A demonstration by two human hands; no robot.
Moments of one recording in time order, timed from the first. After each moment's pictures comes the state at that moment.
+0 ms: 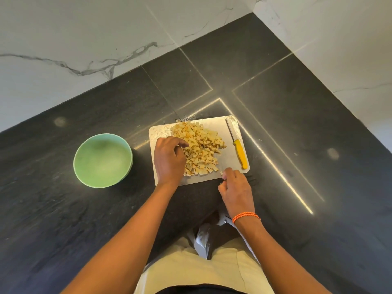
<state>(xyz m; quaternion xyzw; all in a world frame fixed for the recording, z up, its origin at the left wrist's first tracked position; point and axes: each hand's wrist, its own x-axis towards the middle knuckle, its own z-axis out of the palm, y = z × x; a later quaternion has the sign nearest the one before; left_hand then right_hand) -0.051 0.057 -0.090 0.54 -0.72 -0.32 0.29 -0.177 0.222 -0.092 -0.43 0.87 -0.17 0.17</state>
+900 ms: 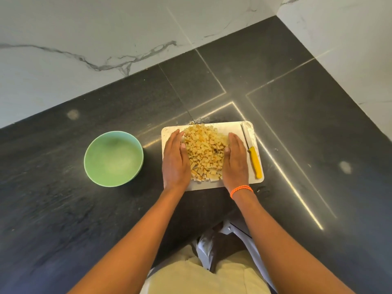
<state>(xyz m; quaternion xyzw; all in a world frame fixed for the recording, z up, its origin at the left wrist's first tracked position) -0.040 0.051 -0.124 0.57 -0.68 -0.37 0.27 -0.187 0.127 -0.107 -0.37 0.84 -0.34 0.20</state>
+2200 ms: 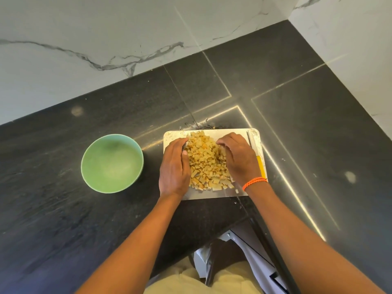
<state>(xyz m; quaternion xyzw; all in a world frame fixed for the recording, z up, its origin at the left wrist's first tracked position) -0.031 0.043 -0.125 0.53 -0.72 -0.33 0.29 -0.230 0.084 -0.096 -0.61 0.73 -0.28 0.12</state>
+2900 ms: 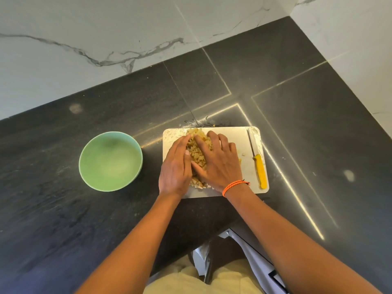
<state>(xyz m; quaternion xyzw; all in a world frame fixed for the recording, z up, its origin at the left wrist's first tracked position) -0.030 0.044 -0.124 0.51 -0.75 -0.35 0.24 -0.186 0.081 -0.115 -0.67 0.75 -0.03 0.03</state>
